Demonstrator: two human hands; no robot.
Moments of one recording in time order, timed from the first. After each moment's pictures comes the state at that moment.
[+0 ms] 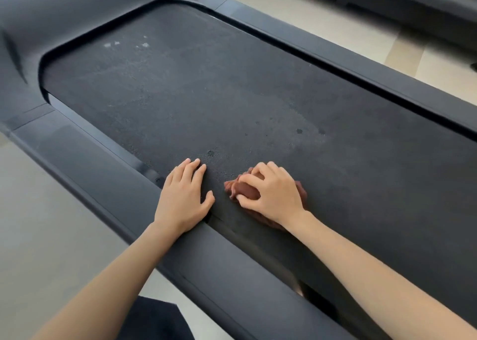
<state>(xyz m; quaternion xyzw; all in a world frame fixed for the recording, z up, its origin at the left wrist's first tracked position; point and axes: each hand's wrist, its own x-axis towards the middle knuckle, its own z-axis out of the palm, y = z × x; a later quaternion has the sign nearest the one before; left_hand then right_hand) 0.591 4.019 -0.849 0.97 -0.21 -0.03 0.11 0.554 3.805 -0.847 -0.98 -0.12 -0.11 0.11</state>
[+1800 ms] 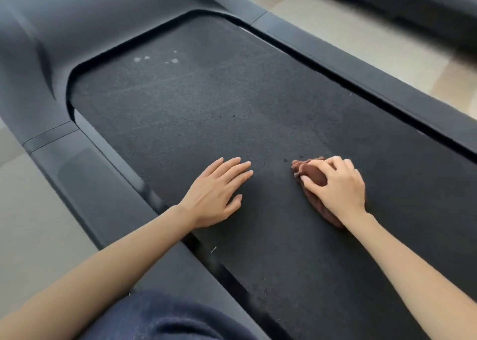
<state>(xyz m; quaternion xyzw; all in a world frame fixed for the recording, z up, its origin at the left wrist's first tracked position) 0.694 4.004 -0.834 0.92 -0.39 -0.03 0.07 0.665 3.711 -0.853 -0.98 0.03 -0.15 0.09</state>
